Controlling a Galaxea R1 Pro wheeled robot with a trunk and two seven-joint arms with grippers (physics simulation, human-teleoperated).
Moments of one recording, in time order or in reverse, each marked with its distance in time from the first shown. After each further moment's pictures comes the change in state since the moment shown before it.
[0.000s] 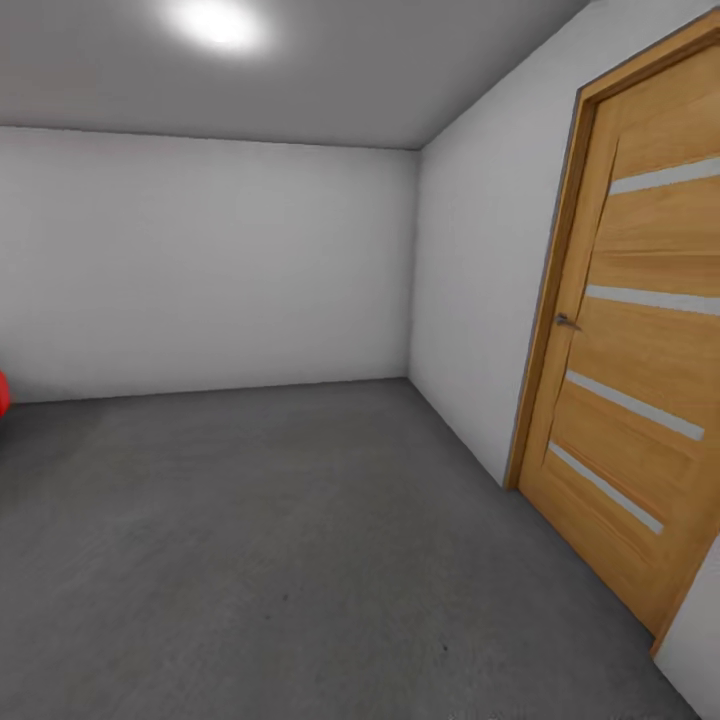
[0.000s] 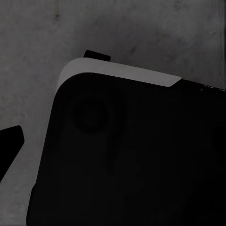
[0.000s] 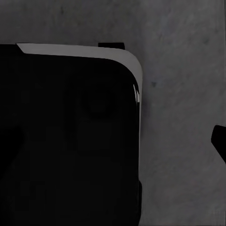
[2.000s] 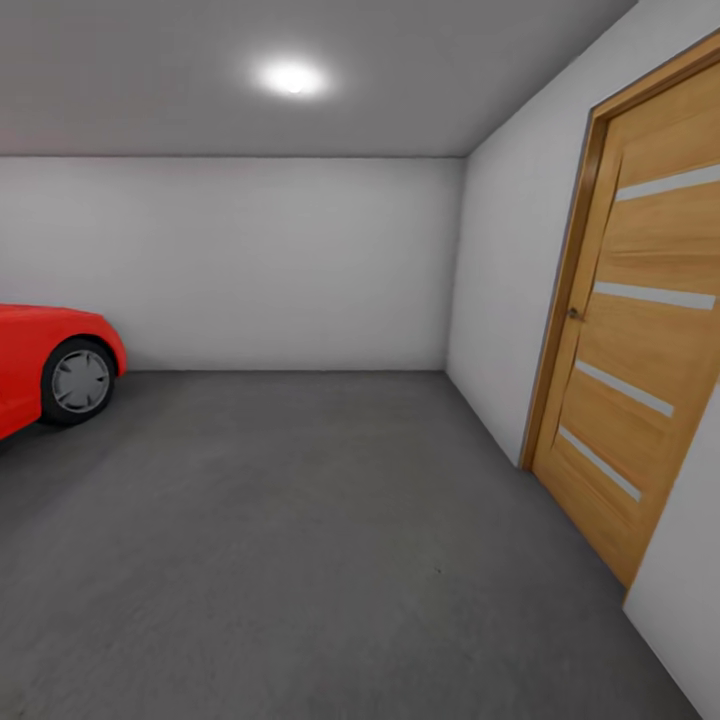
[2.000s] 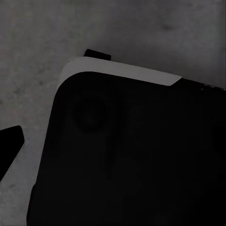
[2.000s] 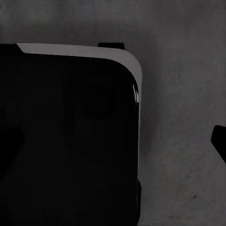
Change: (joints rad) left arm 0.000 0.000 0.000 0.000 0.000 0.003 0.001; right arm 0.000 -0.001 0.003 0.000 0.001 0.000 0.001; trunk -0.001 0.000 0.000
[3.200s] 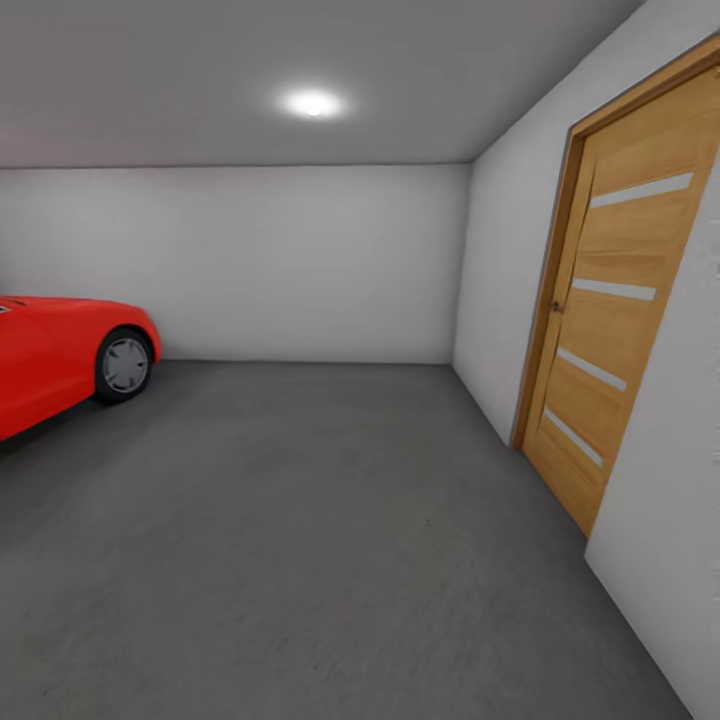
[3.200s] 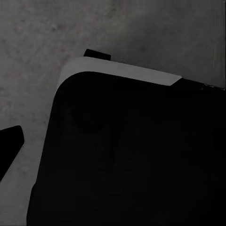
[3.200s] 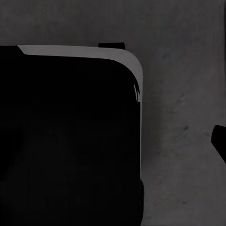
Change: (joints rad) left arm 0.000 0.000 0.000 0.000 0.000 0.001 0.000; right arm 0.000 0.001 -0.007 0.000 -0.009 0.000 0.001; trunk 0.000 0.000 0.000
